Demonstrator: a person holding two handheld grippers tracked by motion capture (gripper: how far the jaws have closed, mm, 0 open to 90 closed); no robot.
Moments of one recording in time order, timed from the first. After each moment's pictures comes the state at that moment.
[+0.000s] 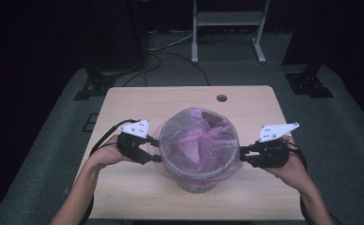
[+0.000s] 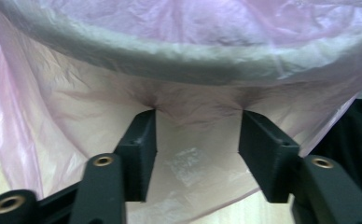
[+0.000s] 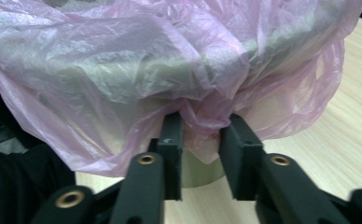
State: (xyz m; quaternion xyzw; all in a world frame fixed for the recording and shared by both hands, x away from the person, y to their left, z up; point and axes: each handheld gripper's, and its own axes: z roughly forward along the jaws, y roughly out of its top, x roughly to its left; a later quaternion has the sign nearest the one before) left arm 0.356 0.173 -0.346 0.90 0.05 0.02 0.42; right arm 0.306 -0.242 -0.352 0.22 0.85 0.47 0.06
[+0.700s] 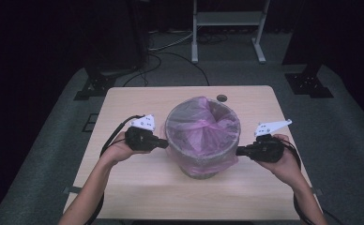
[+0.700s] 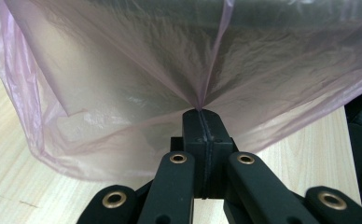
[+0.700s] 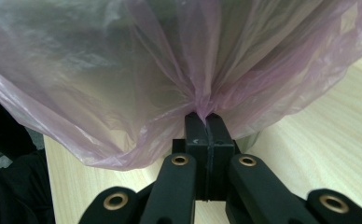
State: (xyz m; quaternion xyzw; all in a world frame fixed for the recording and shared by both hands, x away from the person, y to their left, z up) left arm 0.376 0.161 -0.364 0.90 0.12 0.04 0.42; right arm 0.330 -0.244 -0.375 0.29 0.85 0.44 0.04
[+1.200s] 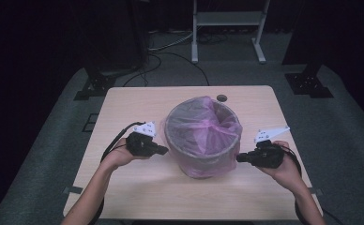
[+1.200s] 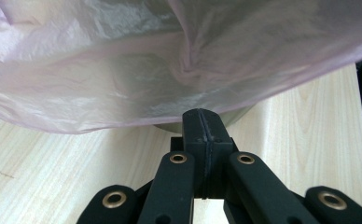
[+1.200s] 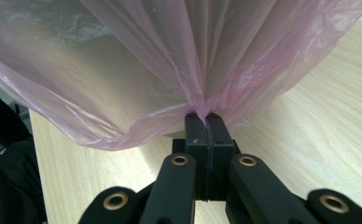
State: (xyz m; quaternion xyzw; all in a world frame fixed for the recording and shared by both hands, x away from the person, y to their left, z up) left arm 0.376 0.166 -0.390 0.91 0.14 0.02 0.39; right arm 0.328 -0.251 -0.401 0.31 0.85 0.42 0.03
